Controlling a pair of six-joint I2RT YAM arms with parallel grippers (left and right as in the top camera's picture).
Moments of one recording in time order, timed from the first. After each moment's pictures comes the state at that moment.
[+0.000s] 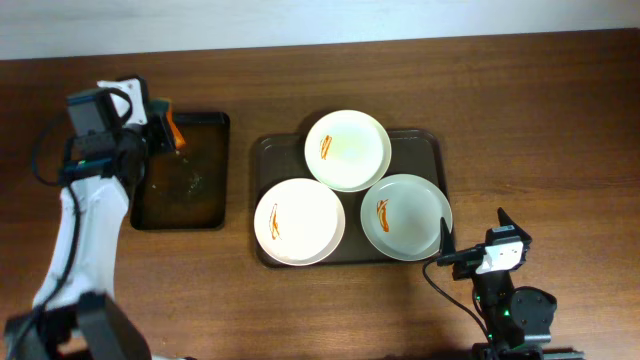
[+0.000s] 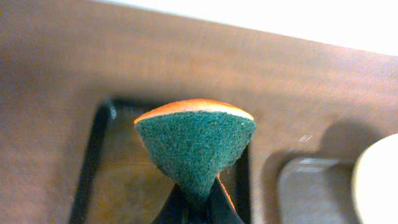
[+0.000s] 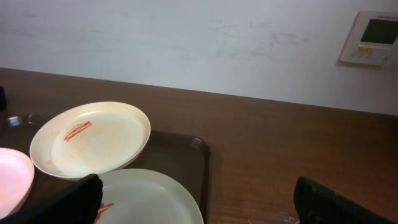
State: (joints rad) left arm 0.19 1.61 1.23 -0.32 0.27 -0.03; right arm -0.05 0.01 0.01 -0.06 -0.13 -0.09
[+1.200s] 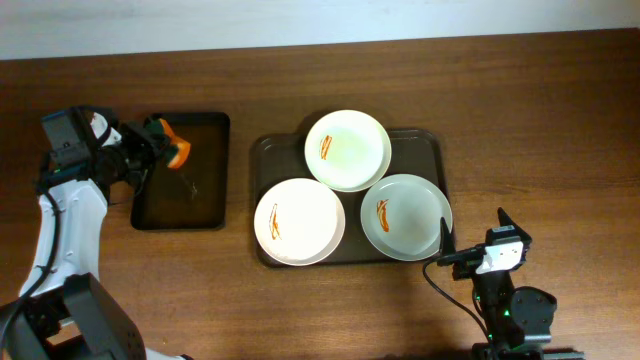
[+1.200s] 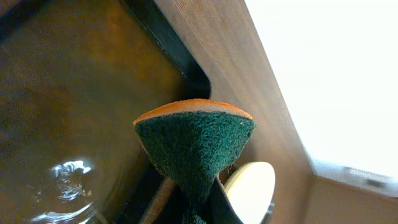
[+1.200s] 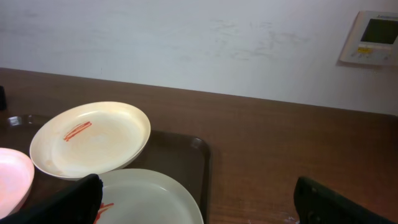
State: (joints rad) left arm 0.32 1.68 1.21 -0.44 0.59 -0.71; right arm -0.05 0.01 0.01 -0.06 -0.13 -0.09
